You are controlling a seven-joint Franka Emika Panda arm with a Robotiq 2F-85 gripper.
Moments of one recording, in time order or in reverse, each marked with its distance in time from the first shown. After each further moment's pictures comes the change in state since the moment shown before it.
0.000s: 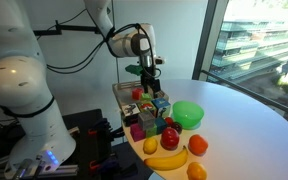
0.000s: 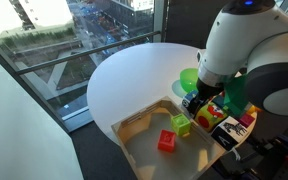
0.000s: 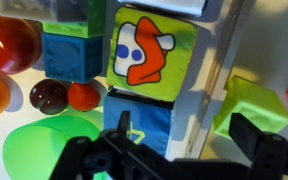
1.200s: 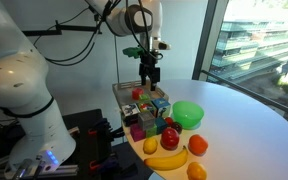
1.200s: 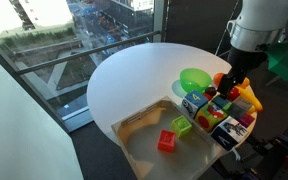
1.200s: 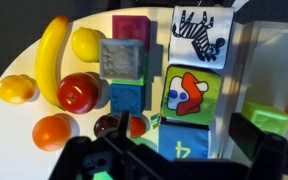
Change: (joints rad) arm -0.065 -0.255 -0.036 0.001 0.167 -0.368 -0.190
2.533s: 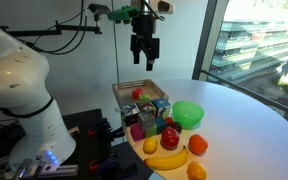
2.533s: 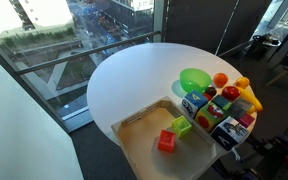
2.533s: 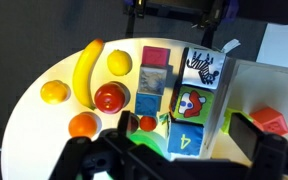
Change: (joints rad) arm -0.048 -0.361 -0.154 0.019 0.079 -0.313 -0.335
